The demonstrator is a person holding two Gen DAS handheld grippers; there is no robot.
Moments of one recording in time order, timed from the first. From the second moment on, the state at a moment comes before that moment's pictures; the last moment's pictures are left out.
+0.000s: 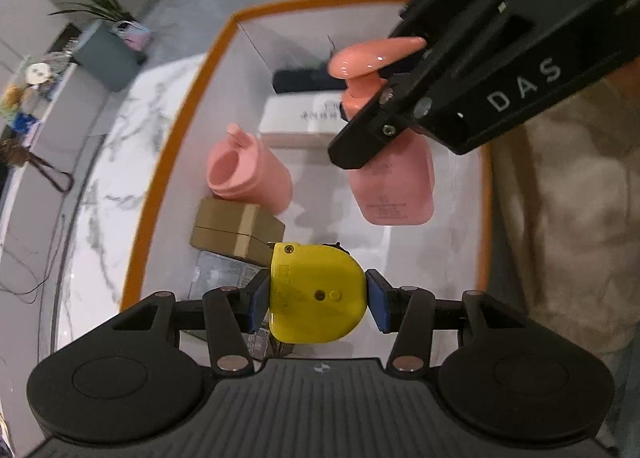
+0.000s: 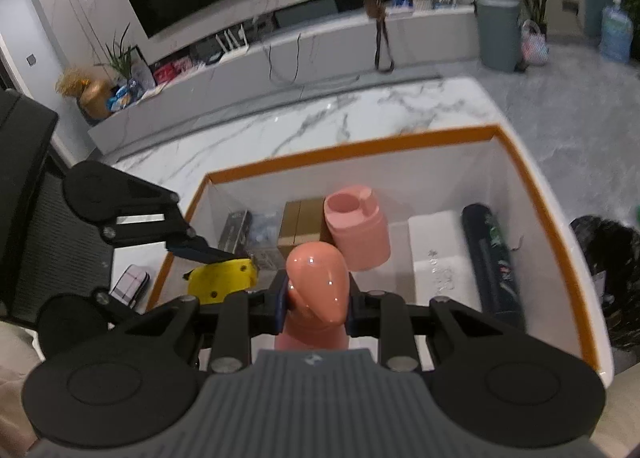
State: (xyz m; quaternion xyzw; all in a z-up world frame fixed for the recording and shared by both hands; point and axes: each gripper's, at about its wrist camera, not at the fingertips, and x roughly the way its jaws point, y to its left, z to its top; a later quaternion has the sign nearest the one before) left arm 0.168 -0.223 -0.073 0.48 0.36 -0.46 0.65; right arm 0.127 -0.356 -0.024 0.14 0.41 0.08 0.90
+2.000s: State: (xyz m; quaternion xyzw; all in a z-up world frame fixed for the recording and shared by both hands) left arm 0.180 -0.202 -0.070 0.44 0.36 -0.45 0.69; right arm 0.190 -0.288 -0.040 0.02 0.43 0.04 0.90
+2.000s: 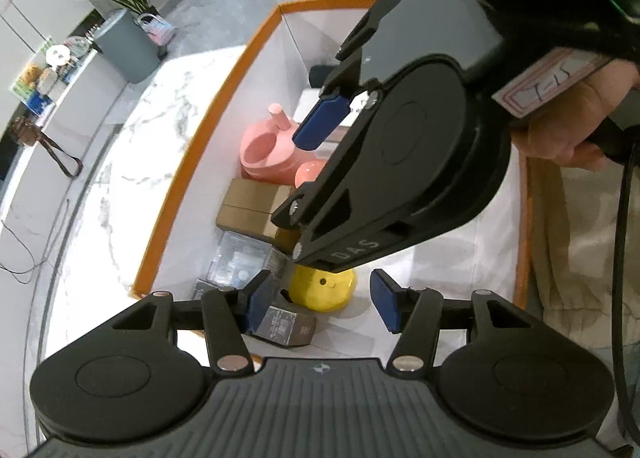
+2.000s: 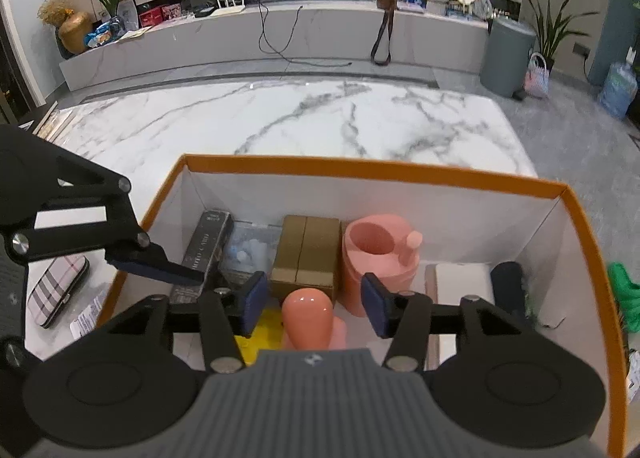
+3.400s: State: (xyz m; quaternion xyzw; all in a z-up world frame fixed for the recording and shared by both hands) left arm 0.176 0.010 -0.035 0.19 0.40 -0.23 0.87; right arm 0.144 -0.106 -0.013 -0.04 0.40 0.17 0.90
